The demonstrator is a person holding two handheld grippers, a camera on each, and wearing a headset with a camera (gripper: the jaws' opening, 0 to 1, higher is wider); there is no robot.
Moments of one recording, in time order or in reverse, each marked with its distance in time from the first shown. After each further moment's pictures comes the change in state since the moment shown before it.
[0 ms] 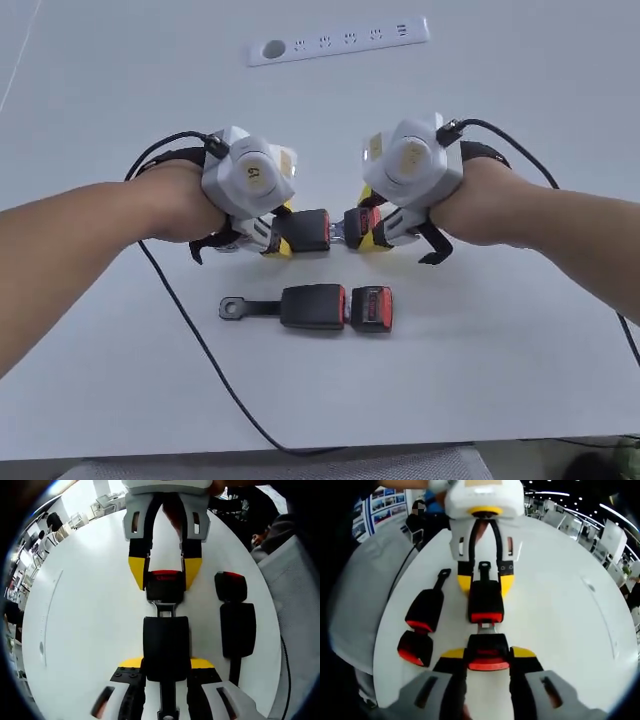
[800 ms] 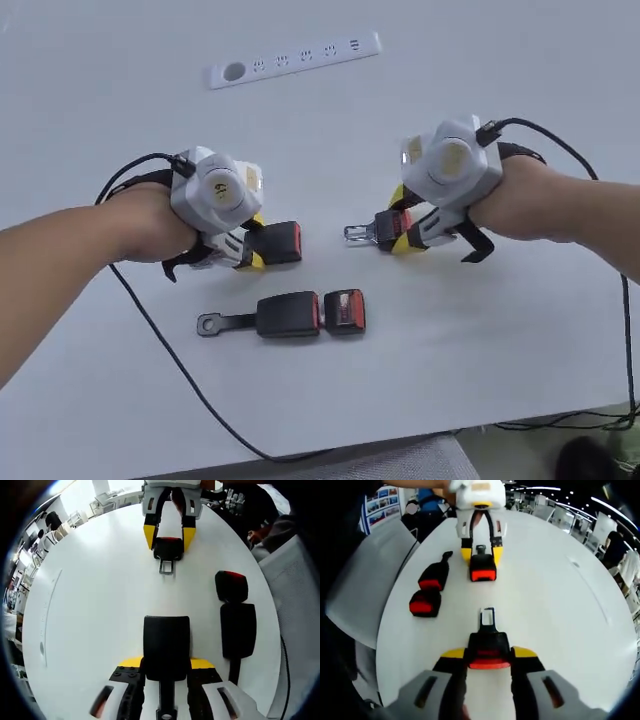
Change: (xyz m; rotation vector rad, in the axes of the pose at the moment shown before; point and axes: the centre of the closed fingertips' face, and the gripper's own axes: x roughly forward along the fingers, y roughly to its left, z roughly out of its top) left arm -0.003 -0.002 0.006 0.001 0.028 0.001; right arm -0.056 0.005 -0.077 0.057 0.050 -0.047
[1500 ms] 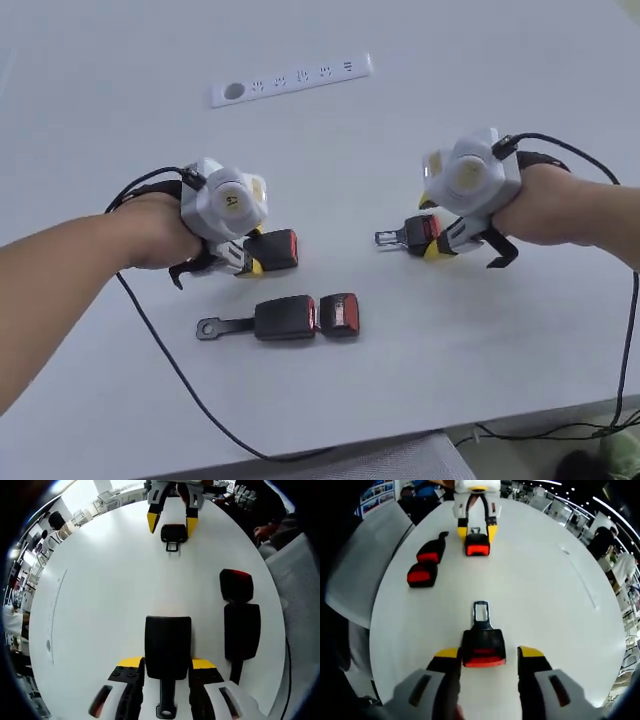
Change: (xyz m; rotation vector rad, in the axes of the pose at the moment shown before) left arm -0.009 -0.002 0.001 -0.007 0.049 0.087; right arm -0.017 -0.010 -0.031 -0.013 0.123 -0.122
